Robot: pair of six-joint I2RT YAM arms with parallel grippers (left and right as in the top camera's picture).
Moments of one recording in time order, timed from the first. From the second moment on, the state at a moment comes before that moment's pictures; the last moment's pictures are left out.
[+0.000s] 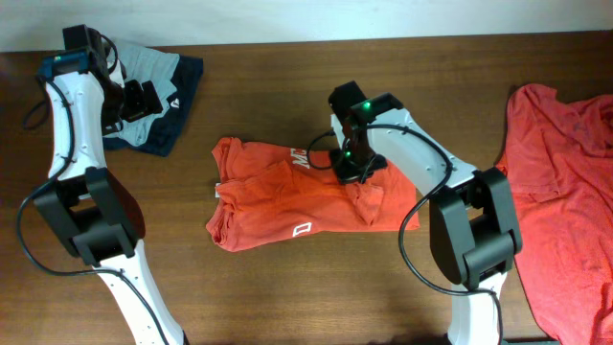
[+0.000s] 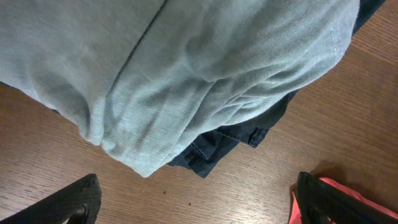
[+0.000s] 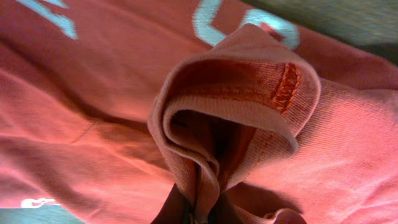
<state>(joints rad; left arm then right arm) 0.25 2.35 2.26 -1.23 0.08 -0.13 0.41 2.10 1.65 -1.08 -0.10 0.13</state>
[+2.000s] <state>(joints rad) 0.25 2.35 2.26 -1.27 0.08 -0.13 0.29 2.08 1.67 -1.14 -0.28 0.04</state>
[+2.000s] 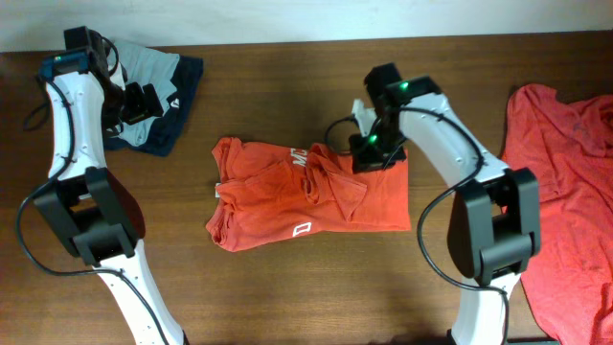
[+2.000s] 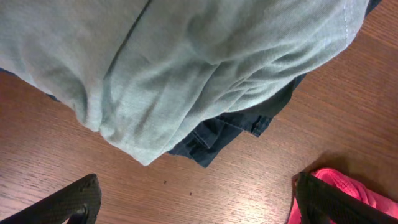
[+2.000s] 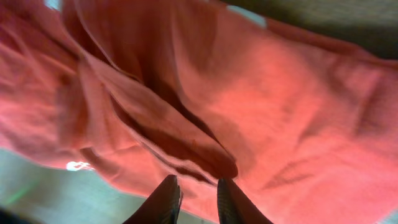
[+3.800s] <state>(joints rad) 0.24 2.35 2.26 -1.27 0.10 -0.13 0.01 2.08 1.65 -1.20 -0.59 -0.19</state>
